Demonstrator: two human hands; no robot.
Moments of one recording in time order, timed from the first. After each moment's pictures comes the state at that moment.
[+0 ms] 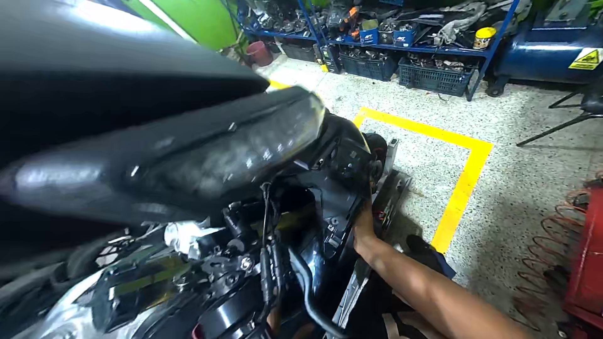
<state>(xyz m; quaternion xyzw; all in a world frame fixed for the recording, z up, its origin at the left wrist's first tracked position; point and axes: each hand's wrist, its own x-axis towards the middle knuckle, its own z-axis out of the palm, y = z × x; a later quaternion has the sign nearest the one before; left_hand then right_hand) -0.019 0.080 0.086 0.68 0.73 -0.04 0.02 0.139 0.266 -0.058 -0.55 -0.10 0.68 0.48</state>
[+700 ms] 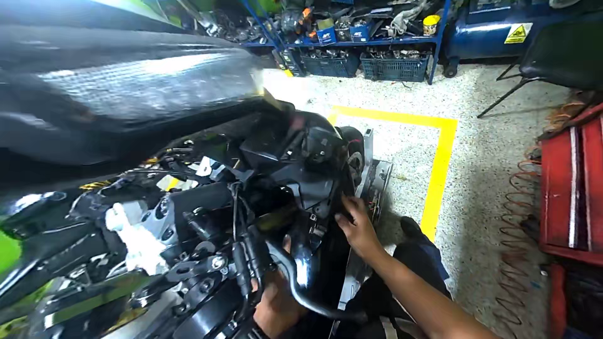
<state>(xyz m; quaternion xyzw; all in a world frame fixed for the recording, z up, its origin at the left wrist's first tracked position) 0.005 0.152 0.084 0.77 0.63 -0.06 0.08 0.170 0.207 -0.053 -0.53 -0.39 0.57 0.50</state>
